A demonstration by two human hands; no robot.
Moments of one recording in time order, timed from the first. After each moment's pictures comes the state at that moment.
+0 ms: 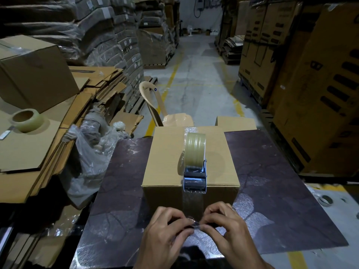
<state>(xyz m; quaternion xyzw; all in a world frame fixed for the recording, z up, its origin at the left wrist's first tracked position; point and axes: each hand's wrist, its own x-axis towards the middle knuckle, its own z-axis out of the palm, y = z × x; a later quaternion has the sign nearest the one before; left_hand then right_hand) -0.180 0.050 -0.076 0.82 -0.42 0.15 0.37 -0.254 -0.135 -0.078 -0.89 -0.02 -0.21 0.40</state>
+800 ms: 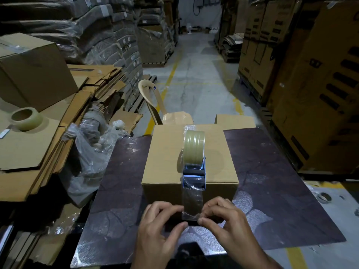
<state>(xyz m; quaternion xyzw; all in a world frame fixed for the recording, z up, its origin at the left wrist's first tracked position) -0.188 0.056 -0.067 0.83 -0.30 0.14 0.44 -0.252 -0.132 -0.058 -0.88 0.02 -0.17 0.45</state>
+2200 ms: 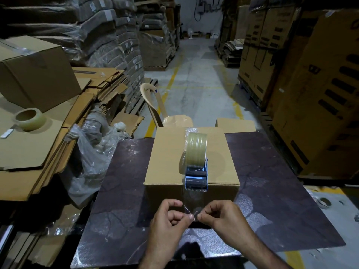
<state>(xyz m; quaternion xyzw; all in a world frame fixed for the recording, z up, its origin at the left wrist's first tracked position) -0.189 0.034 -0.062 0.78 -0.07 -0.17 0.60 -0.238 -0.124 -0.032 -0.85 0.17 0.00 0.50</state>
